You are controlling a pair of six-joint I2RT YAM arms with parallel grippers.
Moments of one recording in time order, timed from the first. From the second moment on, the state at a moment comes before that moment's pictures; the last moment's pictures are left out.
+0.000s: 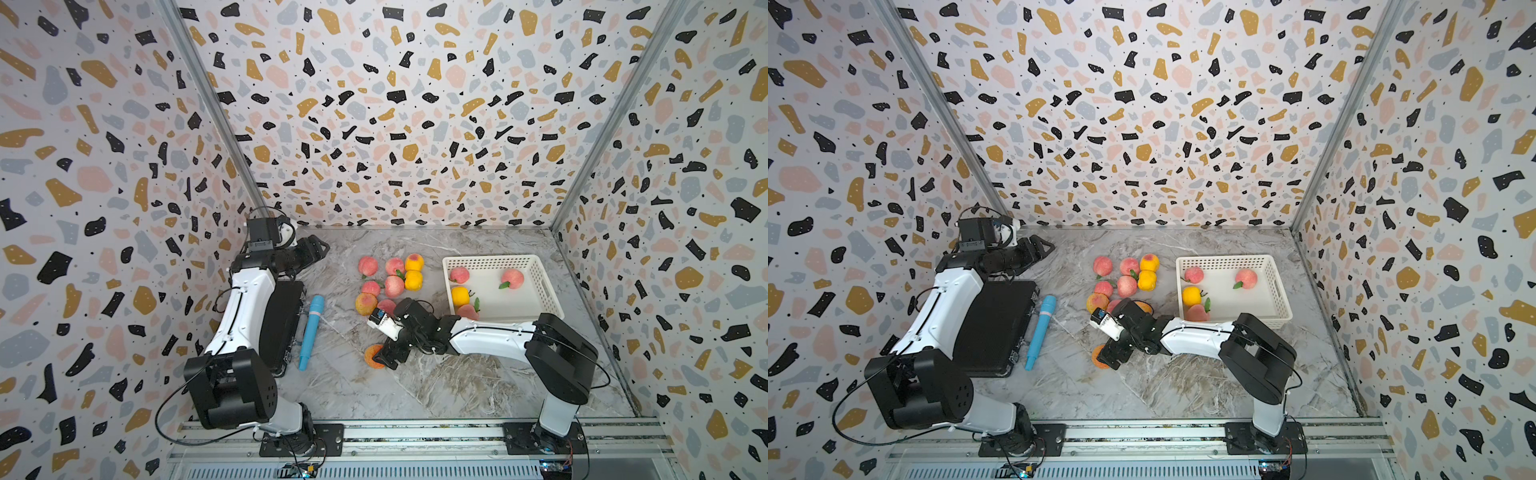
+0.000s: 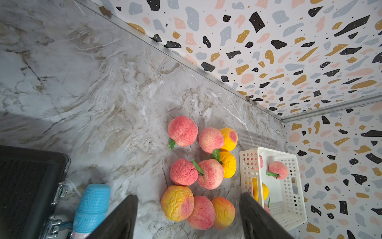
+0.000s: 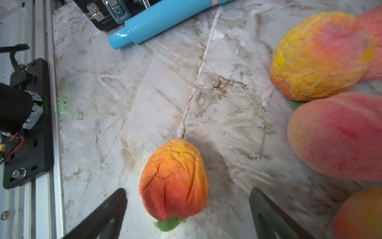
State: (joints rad) left arm 0.16 1.48 1.35 -0.63 0.52 -0.37; right arm 1.02 1.82 1.12 -0.12 -0.28 -0.02
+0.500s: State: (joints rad) left arm 0.16 1.48 1.35 -0.62 0.52 -0.38; right arm 1.09 1.89 1.15 -0.19 -0.28 -0.02
